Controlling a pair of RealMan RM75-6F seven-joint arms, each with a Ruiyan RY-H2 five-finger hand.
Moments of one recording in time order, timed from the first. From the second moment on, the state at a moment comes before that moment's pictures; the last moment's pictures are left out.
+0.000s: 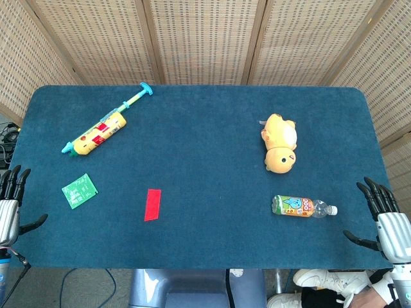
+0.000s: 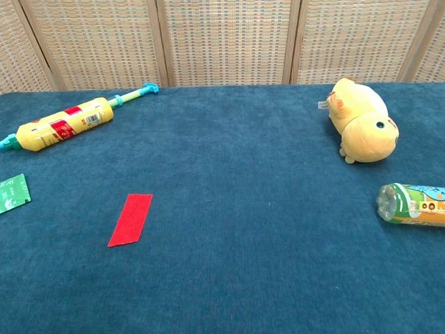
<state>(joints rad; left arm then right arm) -0.09 -1.19 -0.10 -1.65 1.44 1.55 0.23 0.08 -1.07 0.03 -1.57 -1.61 1.56 0.30</state>
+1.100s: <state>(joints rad) -0.10 -1.19 -0.08 -1.66 1.47 1.53 0.20 0.08 -1.06 0.03 -1.58 -1.62 1.55 0.30</state>
